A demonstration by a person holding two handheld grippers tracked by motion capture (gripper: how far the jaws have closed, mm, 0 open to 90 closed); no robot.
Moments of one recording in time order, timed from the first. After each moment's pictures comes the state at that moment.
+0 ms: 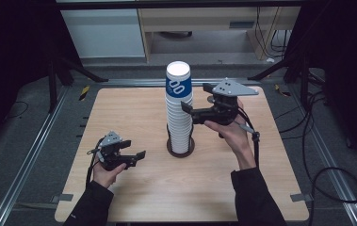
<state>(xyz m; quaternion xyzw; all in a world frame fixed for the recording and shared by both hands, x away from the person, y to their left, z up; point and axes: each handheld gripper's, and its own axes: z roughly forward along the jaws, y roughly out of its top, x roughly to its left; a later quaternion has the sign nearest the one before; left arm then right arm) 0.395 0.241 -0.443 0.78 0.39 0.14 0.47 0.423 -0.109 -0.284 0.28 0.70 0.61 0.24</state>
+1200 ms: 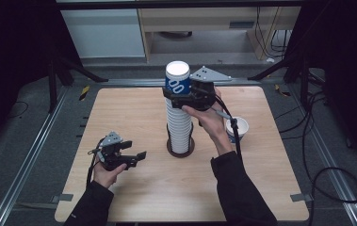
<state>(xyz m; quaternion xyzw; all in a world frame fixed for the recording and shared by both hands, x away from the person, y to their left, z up) 0.396 0.240 -0.445 0.78 0.39 0.13 0.47 0.462 -0.061 -0.281 0.29 0.70 0.61 0.23</state>
